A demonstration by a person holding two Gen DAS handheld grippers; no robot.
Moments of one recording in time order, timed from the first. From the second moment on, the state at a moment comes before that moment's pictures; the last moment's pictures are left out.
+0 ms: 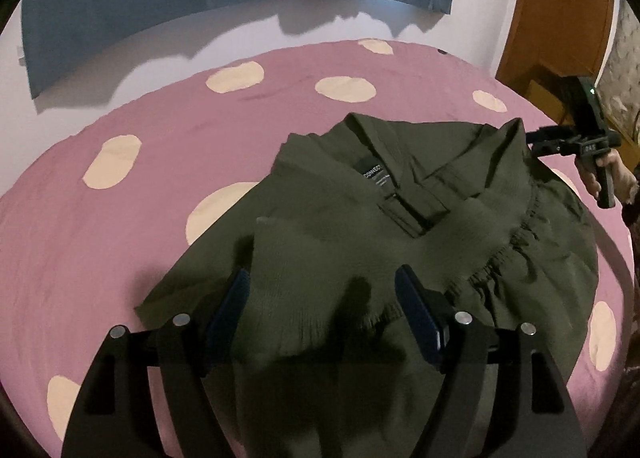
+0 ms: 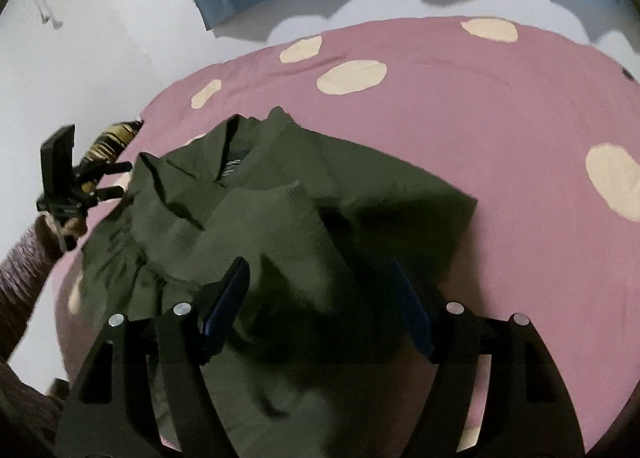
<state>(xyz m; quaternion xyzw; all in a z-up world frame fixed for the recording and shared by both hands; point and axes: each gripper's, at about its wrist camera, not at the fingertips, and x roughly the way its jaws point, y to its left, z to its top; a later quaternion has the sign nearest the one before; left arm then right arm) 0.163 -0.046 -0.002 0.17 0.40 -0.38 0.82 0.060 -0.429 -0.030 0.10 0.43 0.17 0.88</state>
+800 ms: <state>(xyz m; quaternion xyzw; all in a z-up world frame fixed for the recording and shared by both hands) 0.169 -0.031 0.004 0.13 0.39 -0.31 0.86 0.062 -0.400 -0.005 0.10 0.39 0.16 0.90</state>
